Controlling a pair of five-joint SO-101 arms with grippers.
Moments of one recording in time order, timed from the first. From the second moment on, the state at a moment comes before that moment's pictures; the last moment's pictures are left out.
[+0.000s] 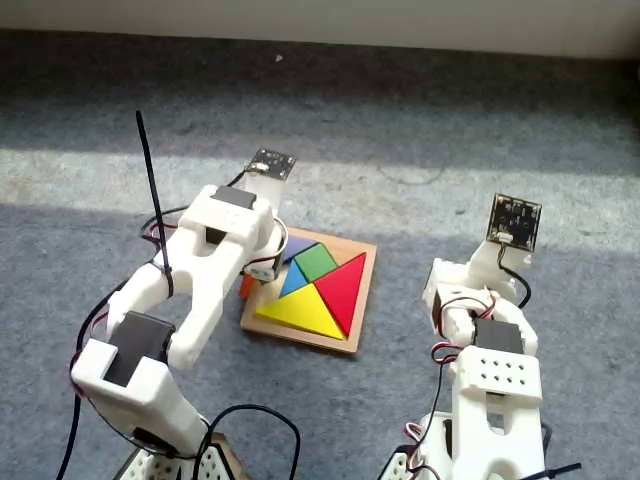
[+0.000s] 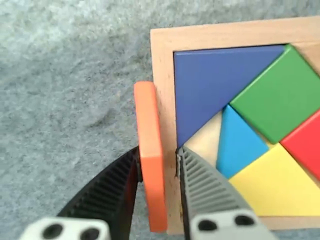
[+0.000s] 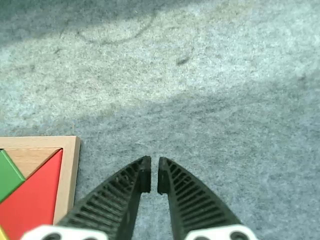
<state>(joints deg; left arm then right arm) 10.3 9.7 22.8 63.0 7.3 1.3 -52.4 70.0 36.3 -4.0</state>
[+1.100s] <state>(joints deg) 5.8 6.9 22.8 63.3 6.5 1.3 -52.4 70.0 36.3 -3.7</state>
